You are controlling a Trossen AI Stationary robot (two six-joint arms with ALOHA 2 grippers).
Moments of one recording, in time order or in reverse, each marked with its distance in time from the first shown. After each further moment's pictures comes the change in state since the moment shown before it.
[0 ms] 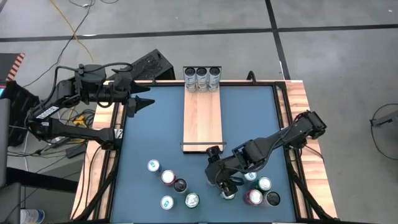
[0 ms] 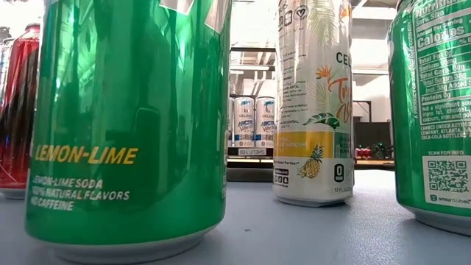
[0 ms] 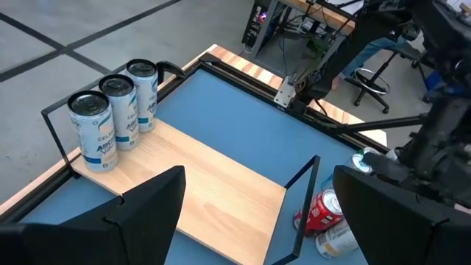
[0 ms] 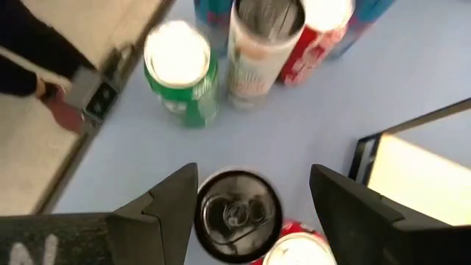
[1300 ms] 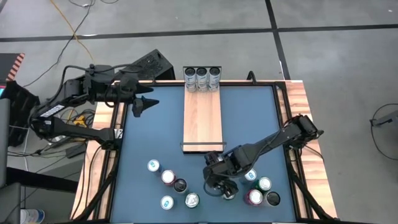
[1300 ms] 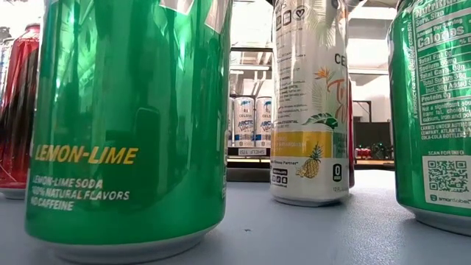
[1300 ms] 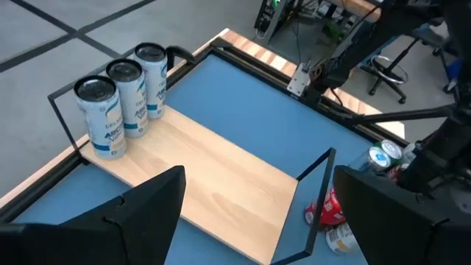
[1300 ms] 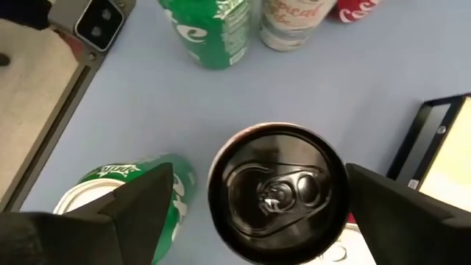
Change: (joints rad) left arm 0.000 0.050 0.000 -0.017 -0.027 -0.005; right arm -0.024 0.109 -0.007 -0.088 -0.108 -0.074
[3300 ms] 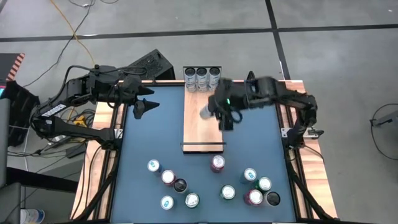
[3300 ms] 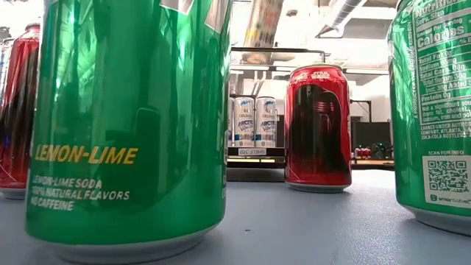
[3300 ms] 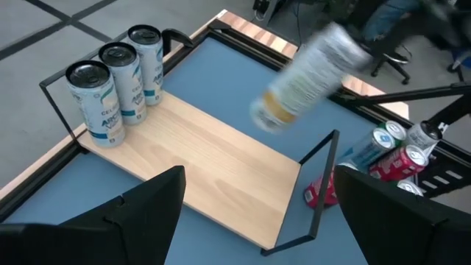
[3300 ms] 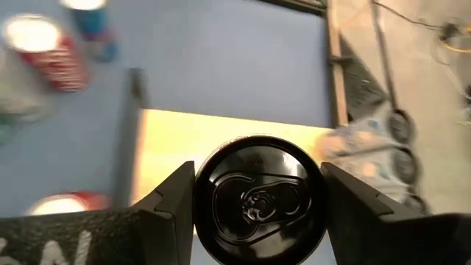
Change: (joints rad) left arm 0.000 0.012 0.000 -0.039 0.021 0.025; right arm -0.420 -0.077 0.637 -0.450 0.291 -0.100
